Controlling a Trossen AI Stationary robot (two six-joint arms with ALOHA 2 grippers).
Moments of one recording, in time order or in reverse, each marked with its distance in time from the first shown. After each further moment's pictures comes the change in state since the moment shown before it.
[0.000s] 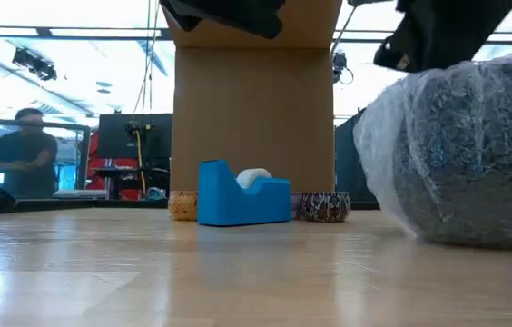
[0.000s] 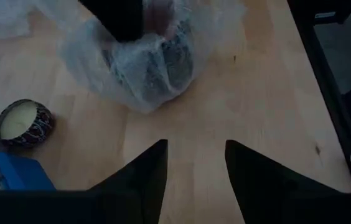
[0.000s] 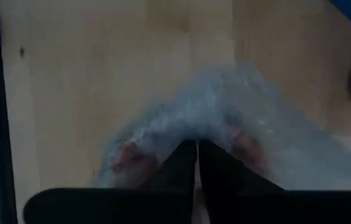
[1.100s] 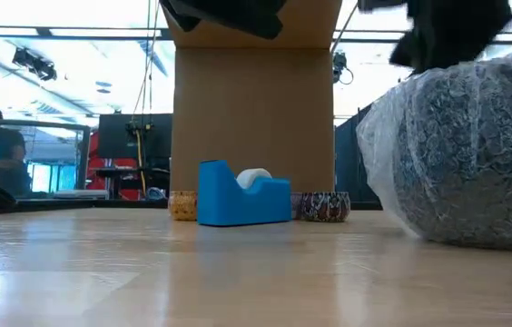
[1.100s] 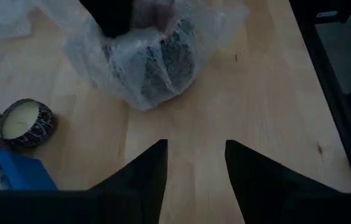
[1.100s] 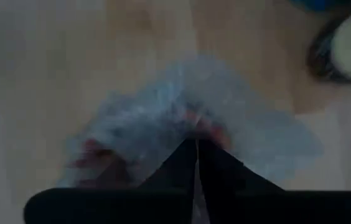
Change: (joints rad) left arm 0.000 0.000 0.000 -0.003 -0.004 0.000; right arm 0.021 0.020 0.009 -0.135 0.089 0.122
